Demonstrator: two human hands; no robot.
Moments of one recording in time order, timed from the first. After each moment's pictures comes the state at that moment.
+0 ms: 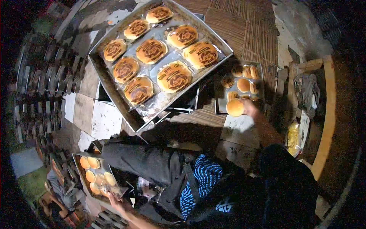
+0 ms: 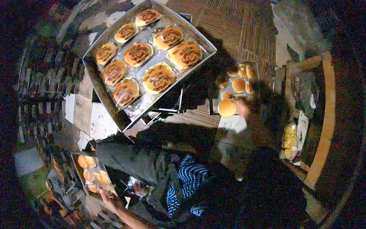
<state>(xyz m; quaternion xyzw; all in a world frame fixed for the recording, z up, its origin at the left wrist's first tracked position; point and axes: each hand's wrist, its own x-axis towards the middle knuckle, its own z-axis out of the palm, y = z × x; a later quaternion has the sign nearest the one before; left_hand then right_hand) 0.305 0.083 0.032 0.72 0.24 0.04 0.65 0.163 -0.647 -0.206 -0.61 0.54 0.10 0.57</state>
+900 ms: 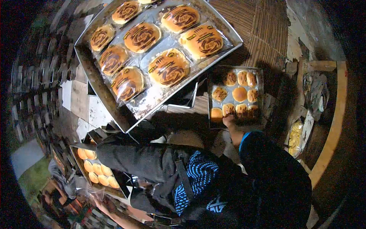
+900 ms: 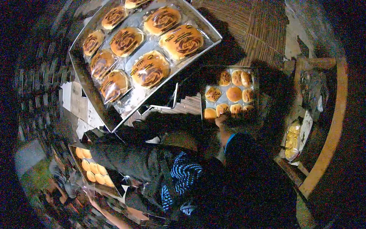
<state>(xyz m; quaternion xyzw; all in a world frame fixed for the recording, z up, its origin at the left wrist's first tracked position) 0.324 0.157 0.084 0.87 0.19 0.07 0.46 0.117 -0.489 -0.343 -0.78 0.44 0.41 0.19</state>
